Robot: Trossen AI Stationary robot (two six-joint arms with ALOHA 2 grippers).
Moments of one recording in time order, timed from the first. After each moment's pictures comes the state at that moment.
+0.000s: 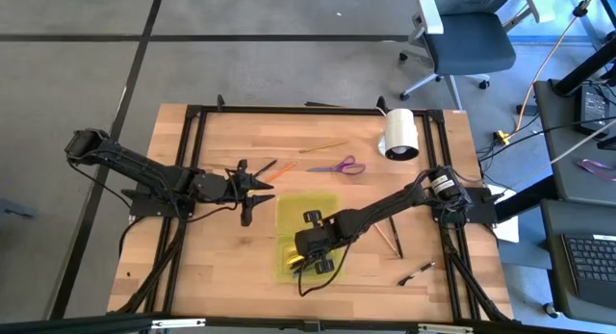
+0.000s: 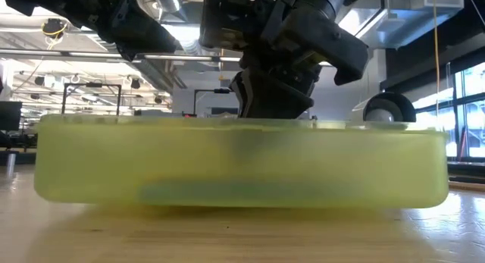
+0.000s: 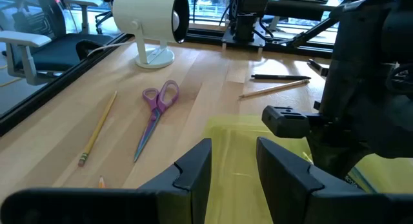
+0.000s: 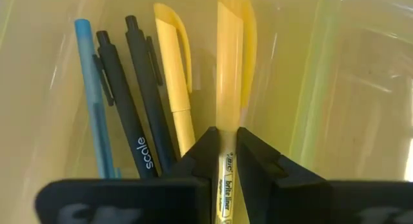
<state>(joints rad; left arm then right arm) -0.26 0.96 0.46 0.15 -0.43 -0.22 0.34 2.13 1.53 -0.52 0.08 0.07</state>
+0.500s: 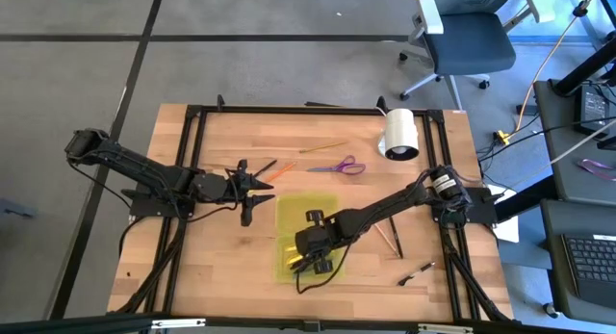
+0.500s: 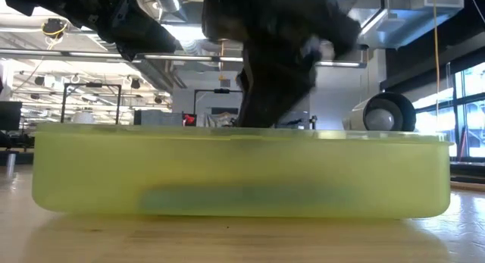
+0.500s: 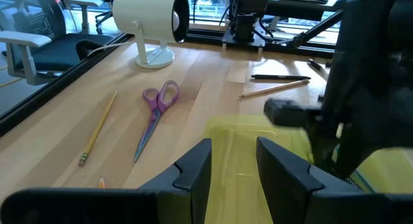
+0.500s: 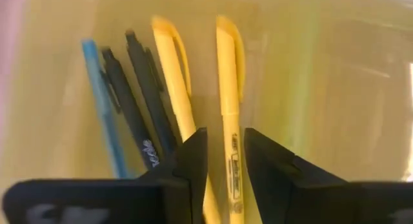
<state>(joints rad) -0.26 0.96 0.46 0.15 -0.43 -0.22 0.34 2.10 1.55 -0.56 0.08 0.19</state>
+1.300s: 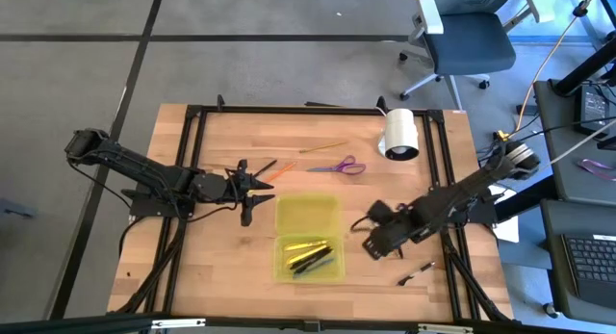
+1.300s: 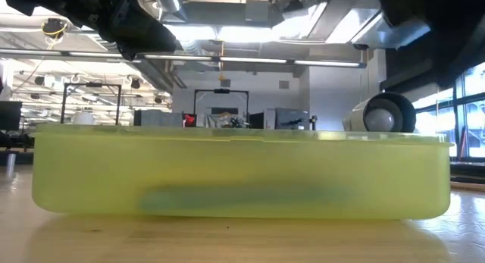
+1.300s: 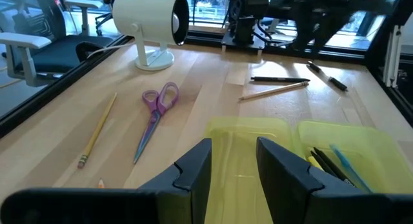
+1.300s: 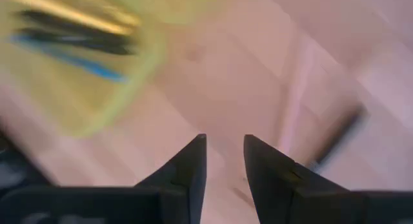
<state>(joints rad) -0.26 0.96 0.46 0.15 -0.43 -0.22 0.55 1.44 1.04 -0.91 0.17 1.38</state>
